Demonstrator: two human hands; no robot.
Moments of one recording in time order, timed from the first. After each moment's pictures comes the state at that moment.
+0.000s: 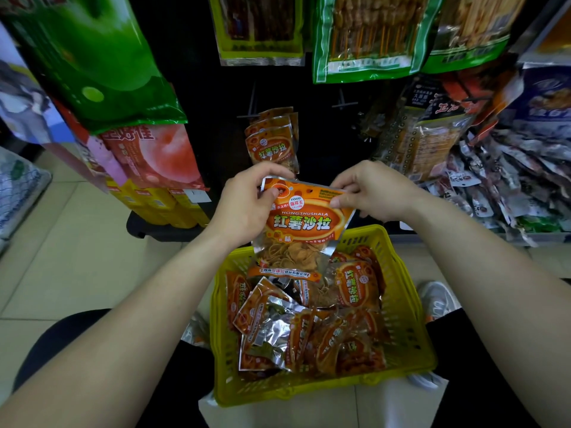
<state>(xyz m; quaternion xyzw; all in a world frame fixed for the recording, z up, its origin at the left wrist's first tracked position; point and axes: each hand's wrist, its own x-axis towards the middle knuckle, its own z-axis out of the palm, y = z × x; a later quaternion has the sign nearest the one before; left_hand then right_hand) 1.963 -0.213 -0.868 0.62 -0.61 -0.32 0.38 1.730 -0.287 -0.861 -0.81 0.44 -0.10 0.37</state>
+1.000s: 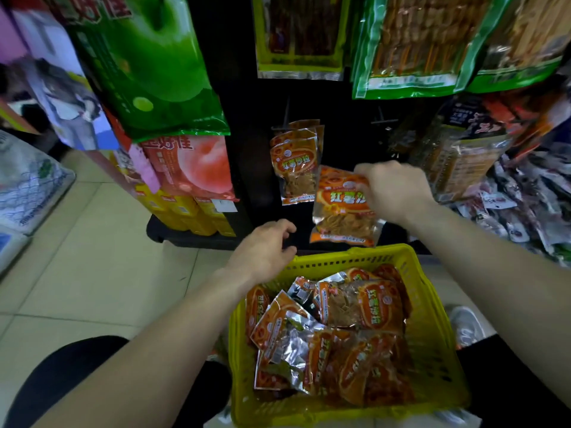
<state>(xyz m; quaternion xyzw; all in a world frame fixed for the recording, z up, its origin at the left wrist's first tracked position) 2.004 -0.206 -0.935 0.70 -0.66 -0.26 0.12 1.771 -0.326 -0.883 -0.85 0.51 -0.07 0.01</state>
